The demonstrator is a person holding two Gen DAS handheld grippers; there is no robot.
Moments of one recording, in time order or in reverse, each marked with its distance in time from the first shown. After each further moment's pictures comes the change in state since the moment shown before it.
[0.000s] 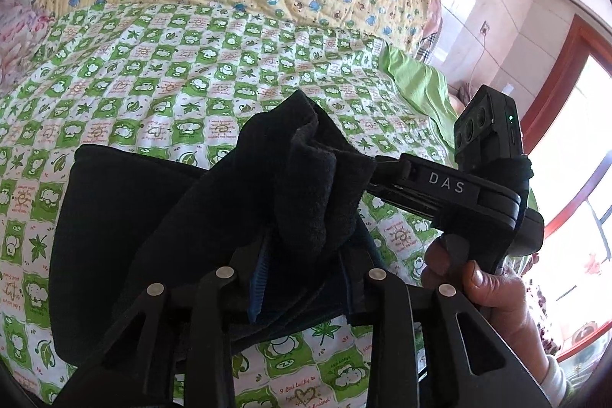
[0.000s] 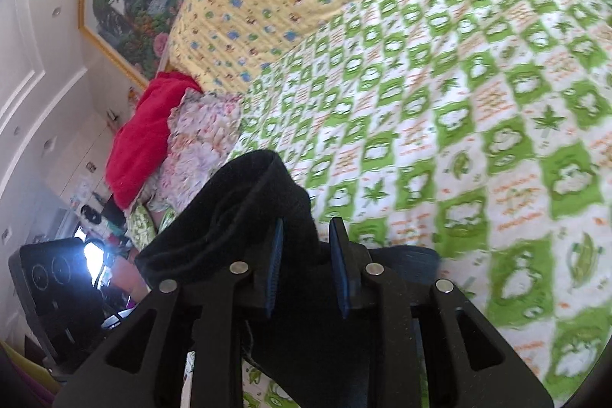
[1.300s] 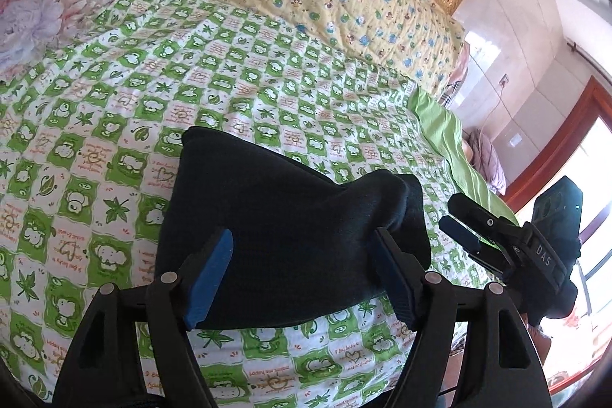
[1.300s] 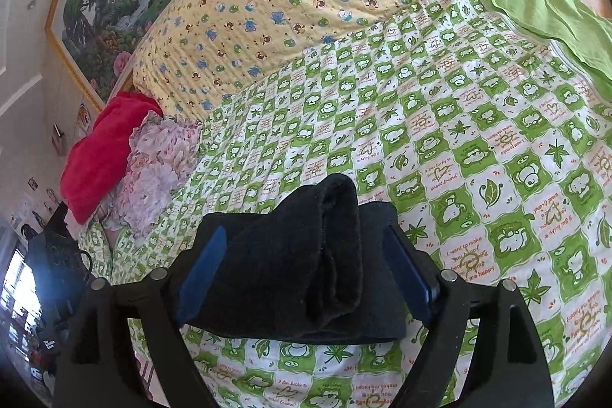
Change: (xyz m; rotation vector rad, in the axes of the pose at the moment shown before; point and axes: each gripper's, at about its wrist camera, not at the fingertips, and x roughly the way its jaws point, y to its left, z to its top) left arm -0.066 0.084 -0.013 -0.201 -0.074 0.002; right arm -0.057 0.072 -0.043 -0.030 -0.148 -0.280
